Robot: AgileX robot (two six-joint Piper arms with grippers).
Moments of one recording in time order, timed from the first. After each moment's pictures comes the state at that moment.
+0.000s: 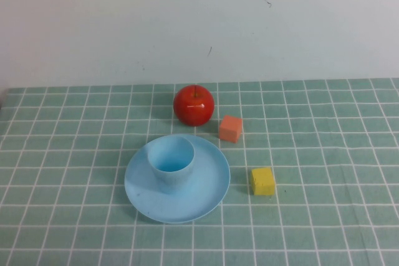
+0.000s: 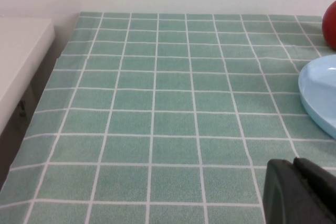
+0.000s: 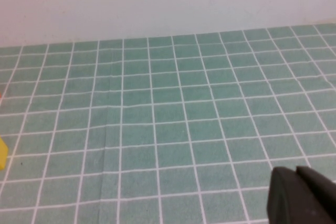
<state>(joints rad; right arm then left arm) -0.05 0.05 -0.39 -0.05 0.80 0.04 0.00 -0.02 0.02 -0.07 0.38 -0.05</state>
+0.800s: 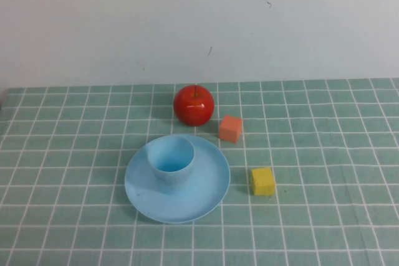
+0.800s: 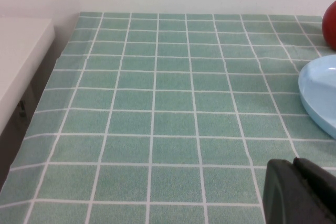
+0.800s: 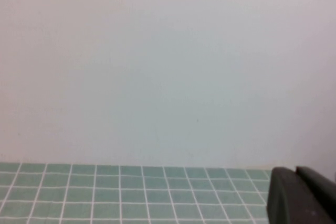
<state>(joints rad) -0.08 -0.02 -0.38 -0.22 0.50 0.01 0.00 -0.02 0.02 -0.07 0.38 -0.05</state>
